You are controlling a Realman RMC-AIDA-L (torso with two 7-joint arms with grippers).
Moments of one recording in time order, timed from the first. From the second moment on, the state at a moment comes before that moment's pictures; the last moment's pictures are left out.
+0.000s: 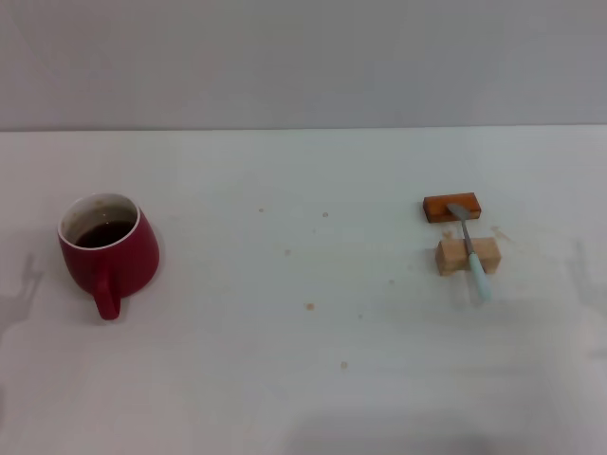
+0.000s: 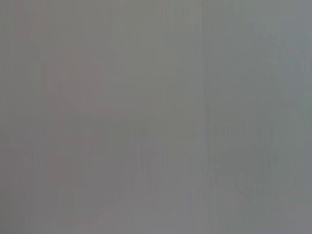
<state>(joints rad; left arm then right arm) -0.16 -2.07 -1.08 -0.25 2.41 1.27 -0.06 0.09 2.08 0.80 0.56 -2.25 -1.48 -0.13</state>
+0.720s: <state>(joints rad) -0.16 -2.07 -1.08 -0.25 2.40 1.27 -0.06 0.09 2.08 0.80 0.56 -2.25 -1.48 -0.13</state>
